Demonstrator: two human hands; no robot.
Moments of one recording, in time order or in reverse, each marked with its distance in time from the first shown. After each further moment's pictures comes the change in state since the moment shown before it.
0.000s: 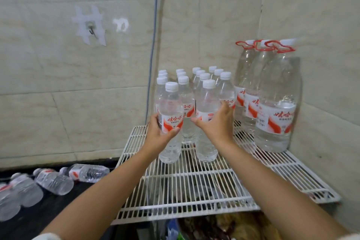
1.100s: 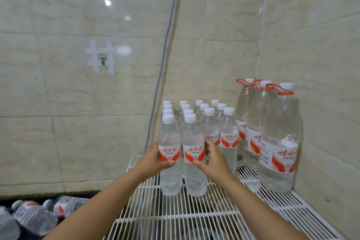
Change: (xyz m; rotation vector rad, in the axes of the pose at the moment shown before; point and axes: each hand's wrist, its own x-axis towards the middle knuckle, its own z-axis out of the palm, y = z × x) left_hand 0.025 0.015 -0.033 0.196 -0.207 0.027; right_hand 0.000 -0.002 0.011 0.246 -0.404 -0.100
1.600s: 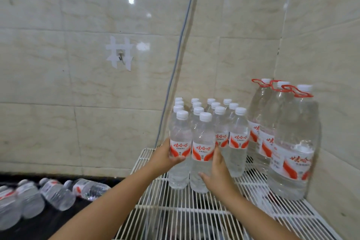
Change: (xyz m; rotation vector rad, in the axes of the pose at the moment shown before) left_hand -0.004 0.005 0.015 0.110 0.128 0.019; right_hand -0.013 0.016 0.014 -0.259 -0.013 -0.014
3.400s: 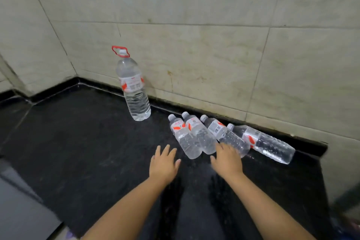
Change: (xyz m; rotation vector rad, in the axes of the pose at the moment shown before) left_hand -0.187 -0.468 -0.326 0.707 -0.062 -0.752; right_hand 0.002 -0.229 0.538 -0.476 -0.528 -0.198
